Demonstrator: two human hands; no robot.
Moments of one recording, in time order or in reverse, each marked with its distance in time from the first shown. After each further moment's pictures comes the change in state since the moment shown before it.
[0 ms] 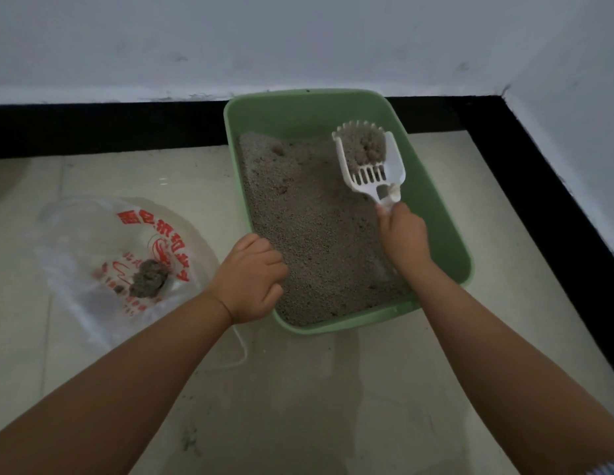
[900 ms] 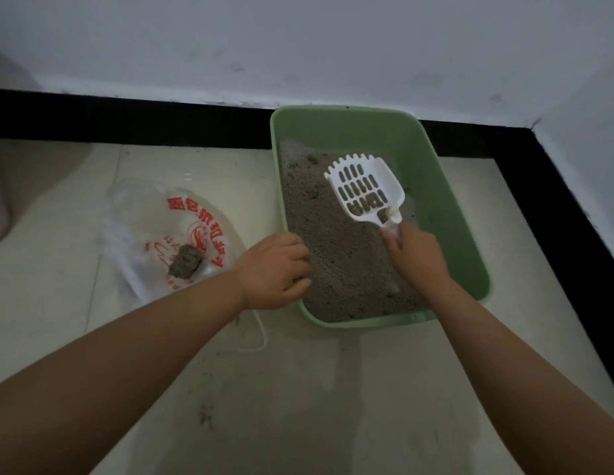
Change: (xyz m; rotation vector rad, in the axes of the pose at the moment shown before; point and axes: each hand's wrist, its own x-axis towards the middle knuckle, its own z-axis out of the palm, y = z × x) left_hand -0.007 -0.001 -0.024 -0.015 -0.102 0.069; right_hand -0.030 -0.022 -0.012 -0.146 -0.108 -0.201
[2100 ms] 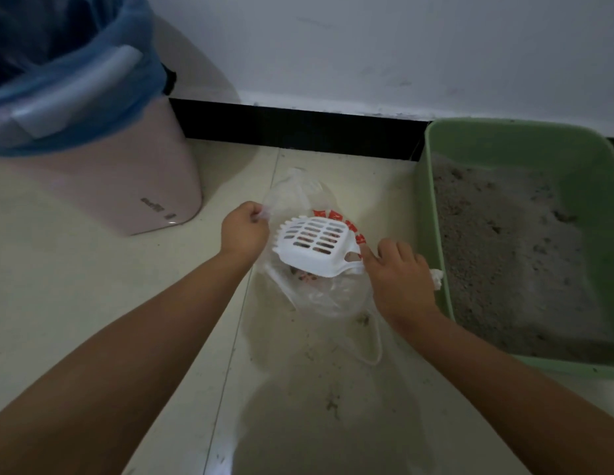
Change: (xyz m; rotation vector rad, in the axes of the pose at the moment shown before) left_hand -0.144 -0.089 -0.082 -0.495 0.470 -1.558; right_hand -0.050 -0.173 0.084 -0.373 0.183 -0.733
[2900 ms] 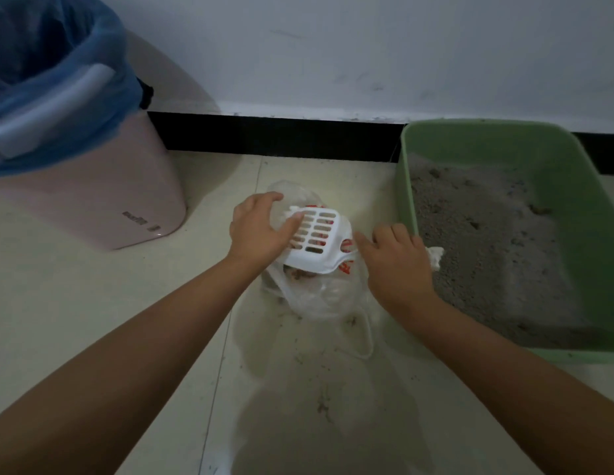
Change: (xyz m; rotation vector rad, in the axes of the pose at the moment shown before) left_hand -0.028 0.036 0.010 0.282 -0.112 0.315; right_hand 0.005 0.018 -0.010 -0.030 0.217 0.068
